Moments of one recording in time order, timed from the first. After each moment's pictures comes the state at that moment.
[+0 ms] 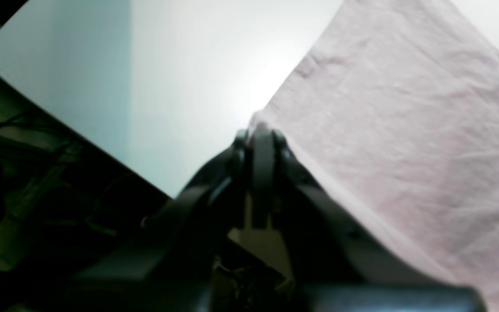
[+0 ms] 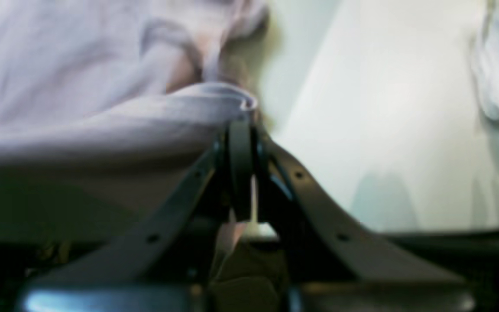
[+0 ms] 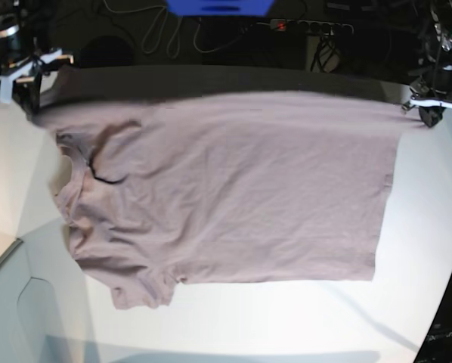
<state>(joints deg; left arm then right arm) 30.4 -5.9 -33.6 108.5 -33.2 0.1 31.8 -34.3 -6.8 45.5 115.4 7.6 39.6 -20.3</state>
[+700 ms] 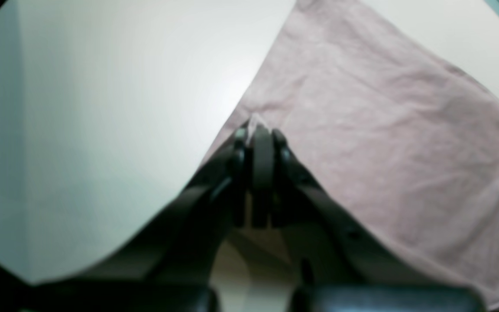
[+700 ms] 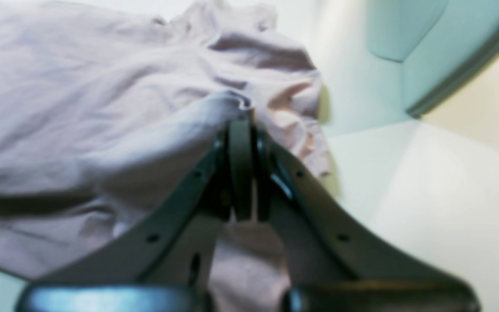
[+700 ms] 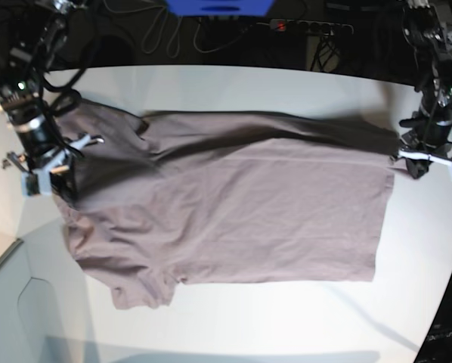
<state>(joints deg) 15.5 -12.7 -24.3 98.2 -32.8 0.1 31.9 -11.0 -1.2 31.2 102.1 -2.7 39.7 -20.7</state>
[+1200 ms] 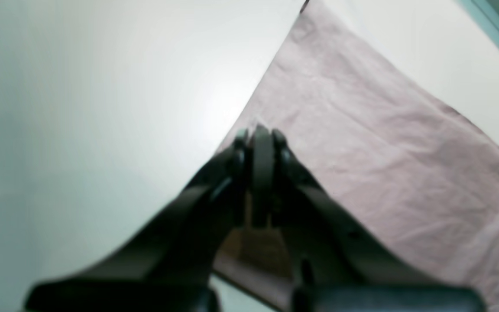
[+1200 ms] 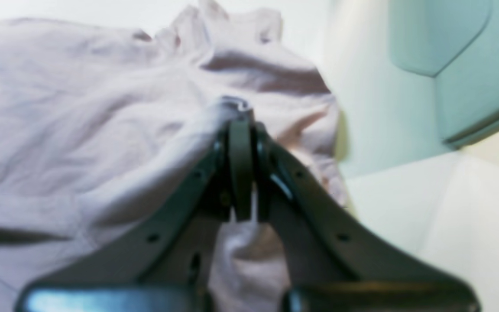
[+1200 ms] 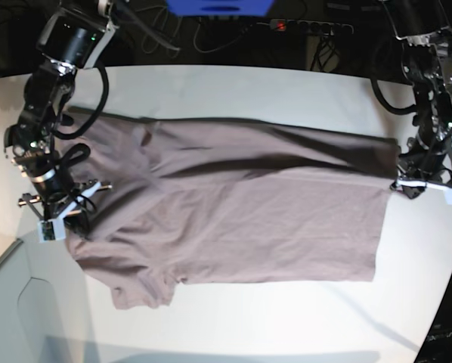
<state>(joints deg) 5.3 -12.7 -23.8 86.1 -32.9 0.1 31.7 4.0 -1.0 31.3 85.8 -9.3 39.6 -20.4</state>
